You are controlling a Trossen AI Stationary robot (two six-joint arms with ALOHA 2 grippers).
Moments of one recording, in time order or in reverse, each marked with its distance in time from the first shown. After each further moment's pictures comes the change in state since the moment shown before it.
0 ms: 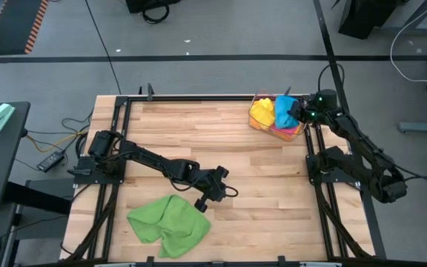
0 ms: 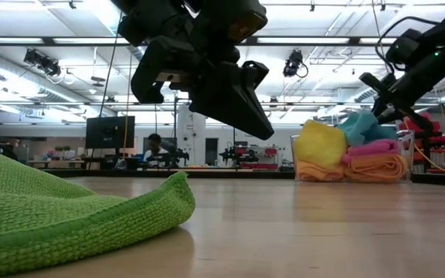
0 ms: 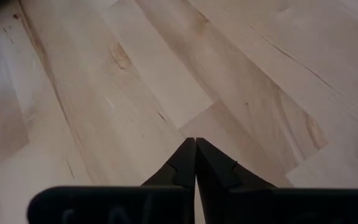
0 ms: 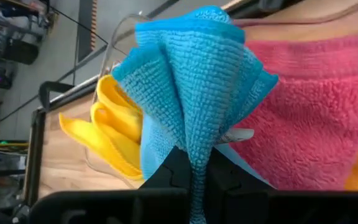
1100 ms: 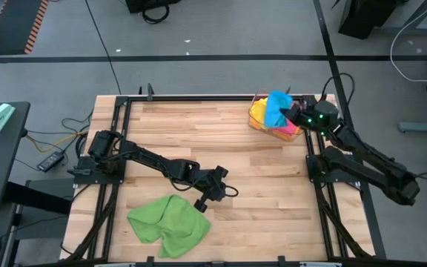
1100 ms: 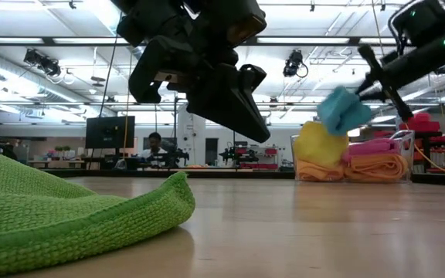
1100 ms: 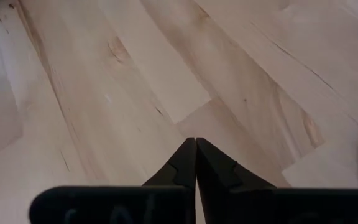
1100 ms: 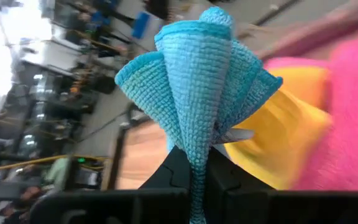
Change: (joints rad) left arm 0.000 0.000 0.000 -0.013 0.000 -0.027; right arm 0.405 -0.241 -0.088 0.252 0.307 0.329
